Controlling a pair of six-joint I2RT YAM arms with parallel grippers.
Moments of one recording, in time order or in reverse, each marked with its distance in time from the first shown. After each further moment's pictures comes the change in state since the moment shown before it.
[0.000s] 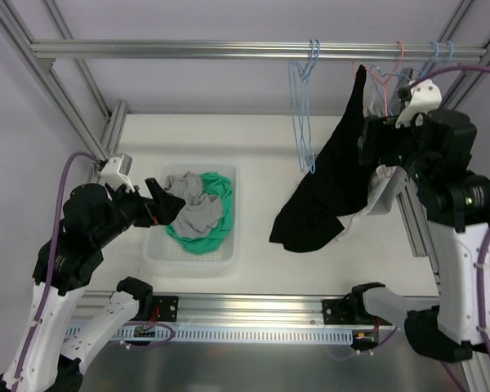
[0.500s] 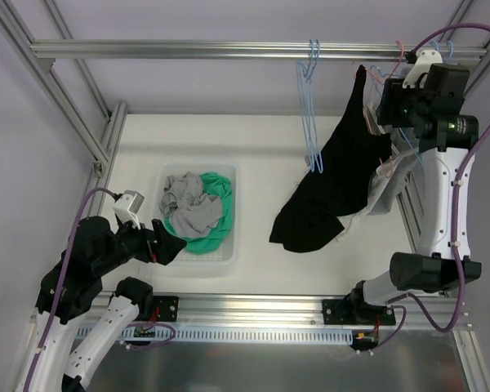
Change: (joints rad) left arm -0.001 -0.279 -0.242 -0.144 0.178 0.121; right arm -0.345 0.430 0.223 0.062 -0.182 -0.046
